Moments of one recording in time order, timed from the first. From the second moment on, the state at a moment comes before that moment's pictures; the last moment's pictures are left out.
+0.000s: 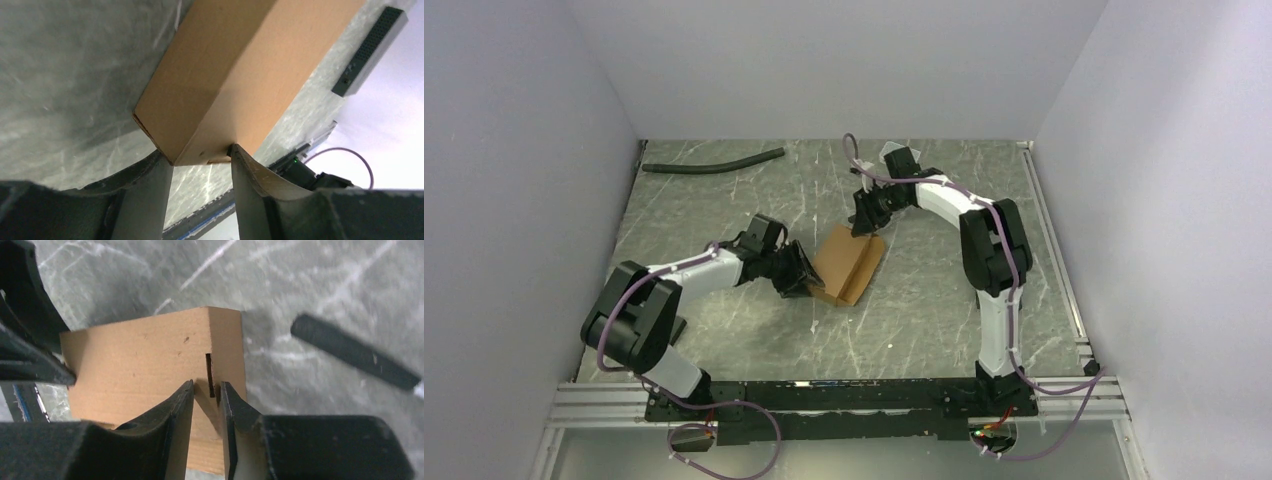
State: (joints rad) left arm -0.48 1.52 0.73 -0.16 0.43 -0.96; right arm 0.39 2.14 1.62 -0.52 -0.76 -0.24
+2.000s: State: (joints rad) left arm -0.56 1.07 0.45 -0.01 0.12 -0.84; right arm 0.36 1.77 1.20 -0.66 -0.80 -1.39
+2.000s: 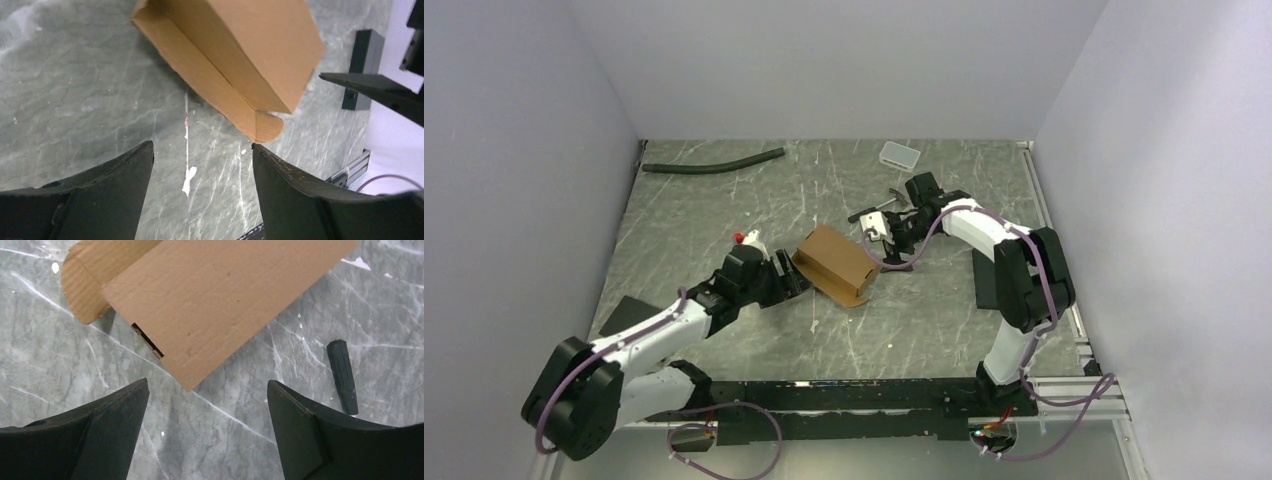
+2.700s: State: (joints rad) left arm -0.53 1.50 0.47 0.46 0.16 -1.07; right arm 0.42 1.78 1.09 -0.62 -0.73 -1.25
